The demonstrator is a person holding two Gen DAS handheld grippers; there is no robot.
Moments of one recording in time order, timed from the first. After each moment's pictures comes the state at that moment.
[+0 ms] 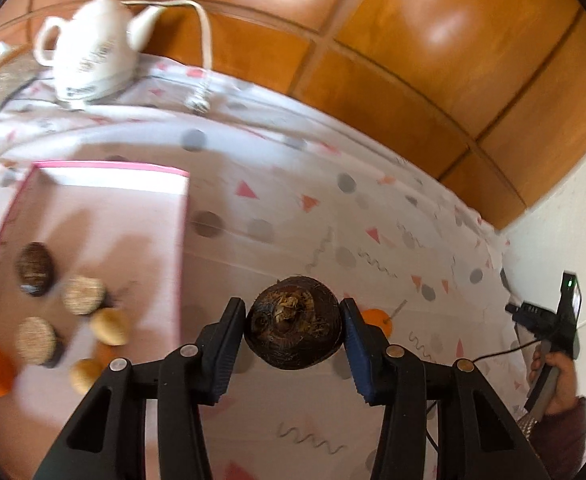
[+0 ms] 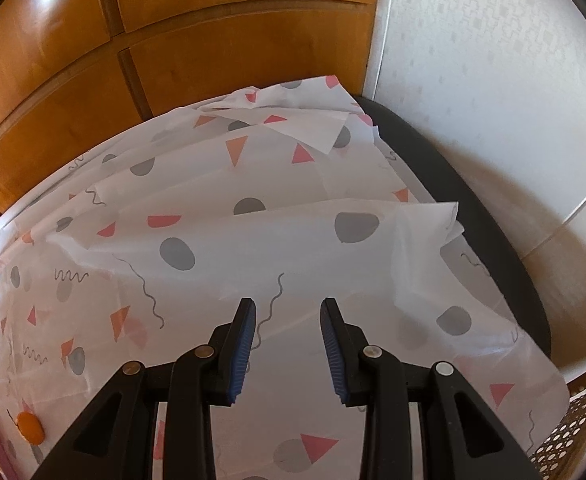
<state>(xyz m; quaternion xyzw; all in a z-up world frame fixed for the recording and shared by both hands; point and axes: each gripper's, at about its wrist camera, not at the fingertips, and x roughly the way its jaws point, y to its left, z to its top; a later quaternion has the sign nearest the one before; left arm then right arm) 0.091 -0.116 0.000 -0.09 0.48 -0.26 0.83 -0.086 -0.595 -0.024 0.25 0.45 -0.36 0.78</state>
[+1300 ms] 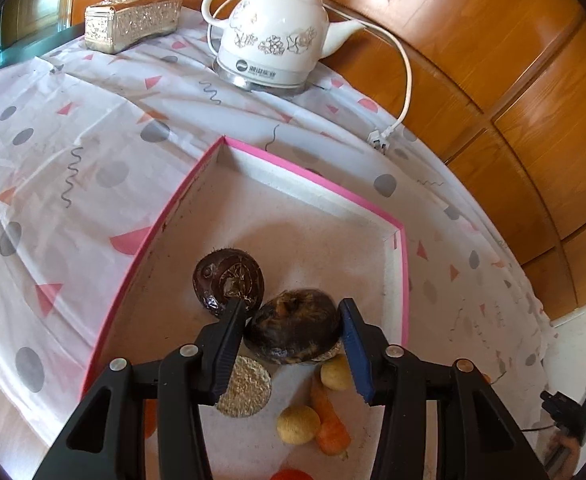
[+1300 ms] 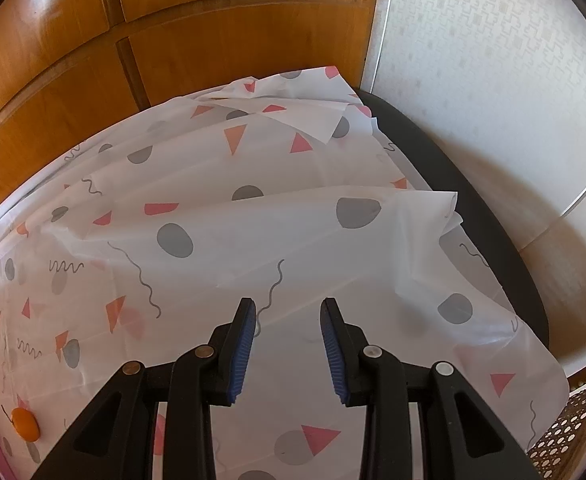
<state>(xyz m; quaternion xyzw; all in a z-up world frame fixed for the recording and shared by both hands) 0.143 0.011 -0.046 -0.17 0.50 -0.11 0.85 -0.085 -0.586 -0.031 0.24 0.46 -0.37 0.77</state>
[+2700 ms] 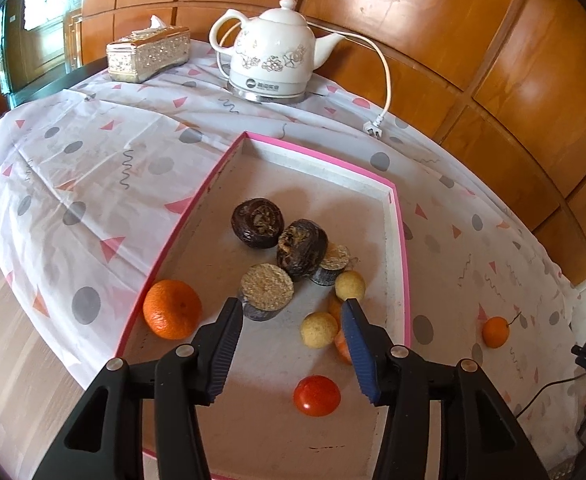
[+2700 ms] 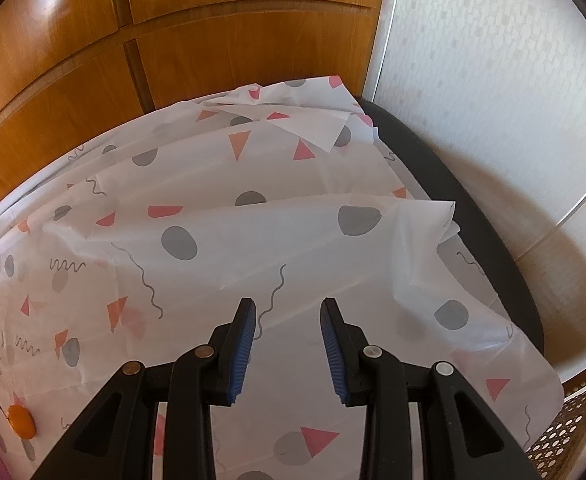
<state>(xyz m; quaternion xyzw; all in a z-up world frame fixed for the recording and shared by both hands) 0.060 0.014 -0.024 -0.10 0.46 -0.08 0.88 -0.080 -0.580 -0.023 0.23 0.46 -0.38 0.77</state>
